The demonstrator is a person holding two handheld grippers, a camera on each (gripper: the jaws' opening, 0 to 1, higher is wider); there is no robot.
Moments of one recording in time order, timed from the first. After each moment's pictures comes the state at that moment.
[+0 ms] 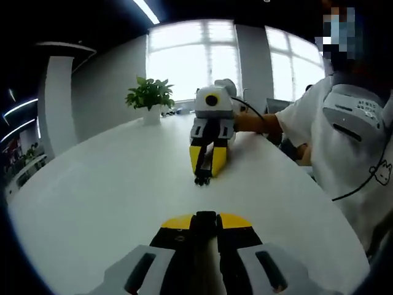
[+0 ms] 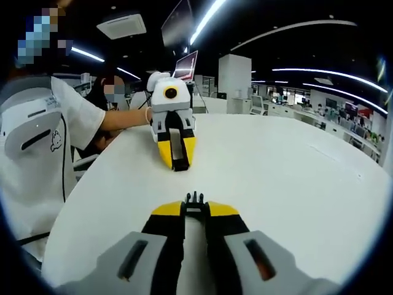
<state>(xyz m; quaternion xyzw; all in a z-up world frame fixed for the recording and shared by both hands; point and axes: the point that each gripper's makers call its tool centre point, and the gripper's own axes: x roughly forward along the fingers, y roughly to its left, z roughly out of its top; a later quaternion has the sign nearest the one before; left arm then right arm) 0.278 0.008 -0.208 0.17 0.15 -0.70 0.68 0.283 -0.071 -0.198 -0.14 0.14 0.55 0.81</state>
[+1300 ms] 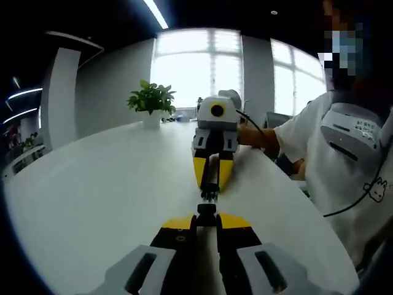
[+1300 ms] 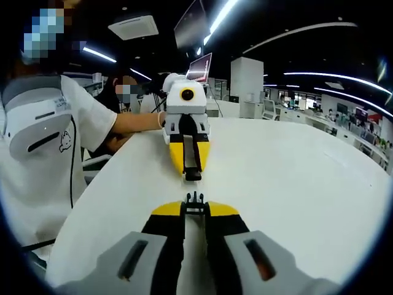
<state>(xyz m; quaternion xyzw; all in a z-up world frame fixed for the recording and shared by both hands) 0.268 0.007 -0.197 0.11 0.16 -0.71 0.68 0.265 -0.048 -0.195 -0.14 0.13 0.59 0.78</state>
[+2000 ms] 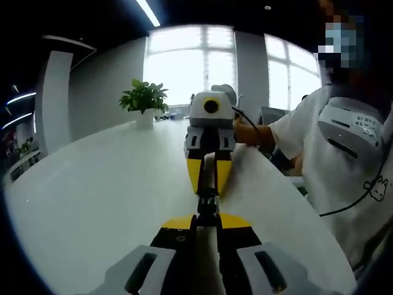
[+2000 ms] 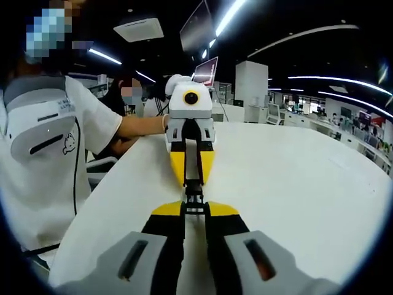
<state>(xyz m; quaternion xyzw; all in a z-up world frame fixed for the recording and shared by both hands) 0.254 -0.005 -0.200 0.13 0.16 -0.72 0.66 0.255 -0.039 -0.192 -0.13 0.12 0.61 0.78</state>
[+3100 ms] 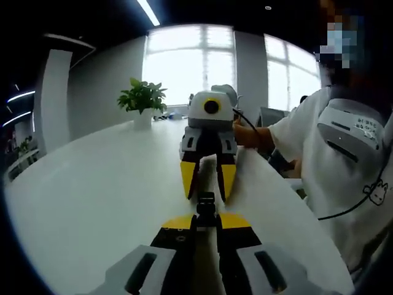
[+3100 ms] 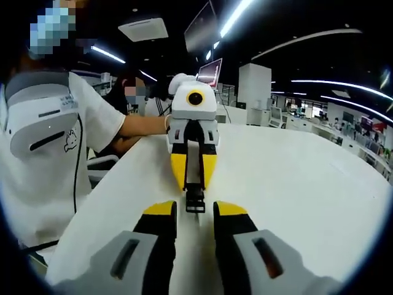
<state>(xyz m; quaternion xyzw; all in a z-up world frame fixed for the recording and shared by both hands) 0.250 -0.009 -0.194 0.12 0.16 -0.72 0.66 0.254 -0.038 -0.193 -0.15 0.11 0.61 0.77</state>
